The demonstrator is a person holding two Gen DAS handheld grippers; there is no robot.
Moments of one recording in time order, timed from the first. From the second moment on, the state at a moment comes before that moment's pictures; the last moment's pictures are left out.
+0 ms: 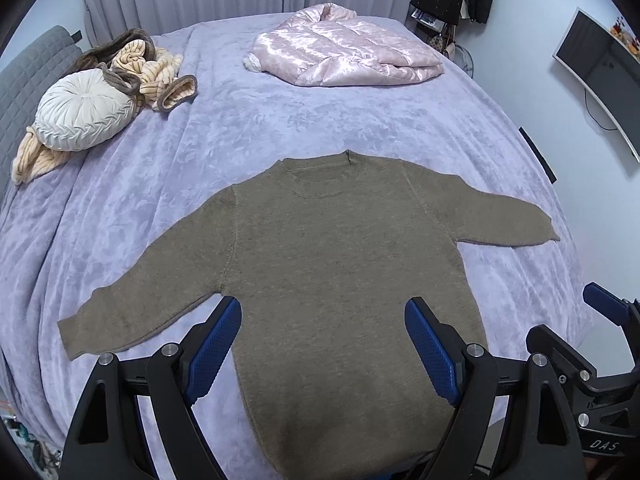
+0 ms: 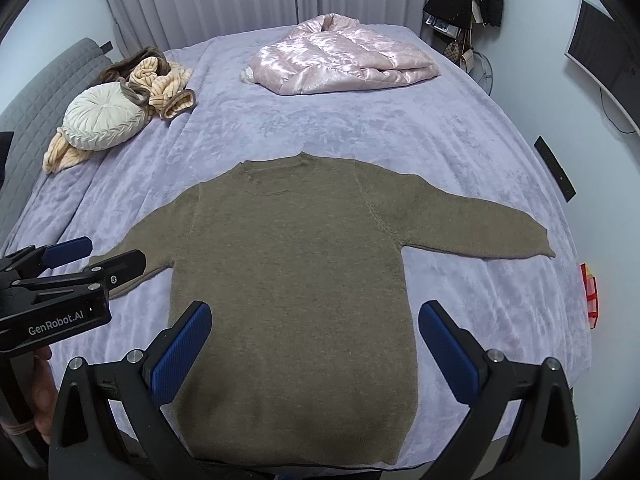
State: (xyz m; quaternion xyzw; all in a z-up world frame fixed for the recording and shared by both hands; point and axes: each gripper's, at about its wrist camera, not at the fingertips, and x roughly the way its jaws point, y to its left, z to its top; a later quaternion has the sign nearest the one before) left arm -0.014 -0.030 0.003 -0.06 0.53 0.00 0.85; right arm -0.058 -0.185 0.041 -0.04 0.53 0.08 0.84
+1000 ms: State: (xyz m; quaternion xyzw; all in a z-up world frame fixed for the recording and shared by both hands) left arm 0.080 -0.191 -0.026 0.00 0.61 0.04 0.79; right arm 0.041 -0.345 0.009 0.04 0.53 0.08 0.84
